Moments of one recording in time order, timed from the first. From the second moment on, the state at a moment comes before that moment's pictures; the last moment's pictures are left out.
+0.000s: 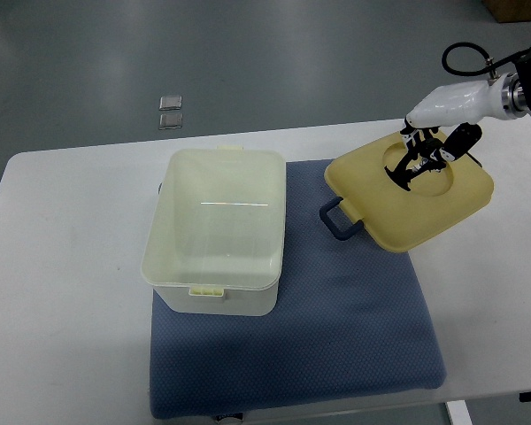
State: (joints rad) left arm -0.01 0.00 -0.02 -0.26 0.02 -0.08 0.01; right arm 1.52 -0.70 -0.39 1.07 -1.47 0.15 0.44
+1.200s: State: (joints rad) left arm -0.01 0.00 -0.02 -0.25 0.02 -0.08 0.01; right arm 1.46 -0.40 -0.38 0.99 -1.46 0.08 0.43
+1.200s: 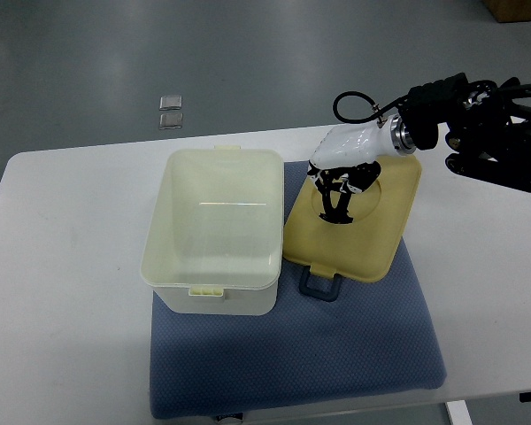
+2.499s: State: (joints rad) left arm -0.01 0.00 -0.02 -0.26 0.02 -0.07 0.01; right arm 0.89 -0.31 0.76 0.78 0.47 0.24 0.15
